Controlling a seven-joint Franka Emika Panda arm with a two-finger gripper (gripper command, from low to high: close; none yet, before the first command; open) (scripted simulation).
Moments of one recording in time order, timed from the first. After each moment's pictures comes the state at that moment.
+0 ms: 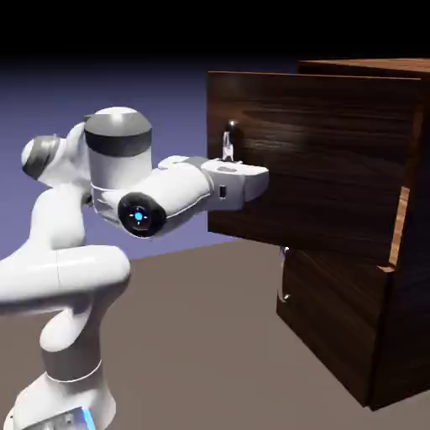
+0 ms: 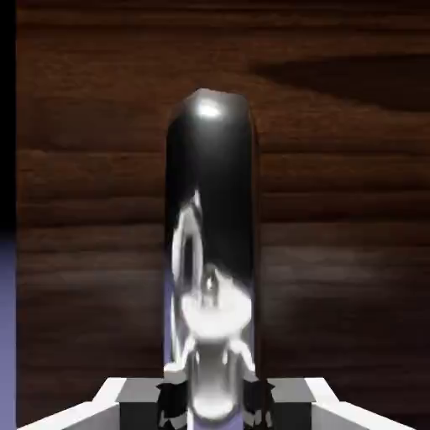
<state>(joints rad) 1.42 1.29 -2.63 -2.91 1.98 0.77 -0.90</state>
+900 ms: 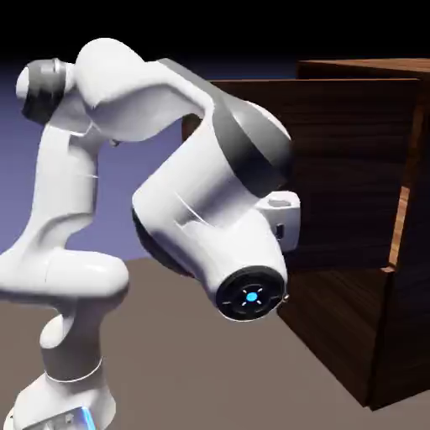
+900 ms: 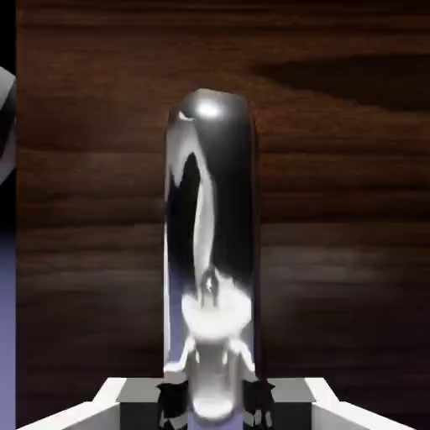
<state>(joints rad) 1.03 0.31 -2.36 -2.19 1.08 0.54 -1.59</state>
